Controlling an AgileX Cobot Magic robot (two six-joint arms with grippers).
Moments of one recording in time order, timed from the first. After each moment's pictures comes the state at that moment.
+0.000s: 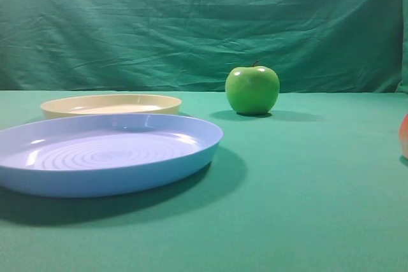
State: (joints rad) left arm 0.06 -0.02 0.01 0.32 0.38 -0.33; right arm 0.36 0.45 -0.80 0.16 0.88 -0.15
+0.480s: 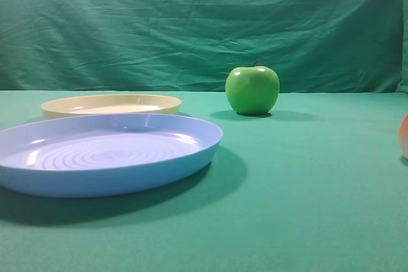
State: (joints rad) left arm 0.06 -0.02 0.01 0.32 0.38 -0.33; right arm 0.20 0.23 -0.43 0.03 0.58 -0.03
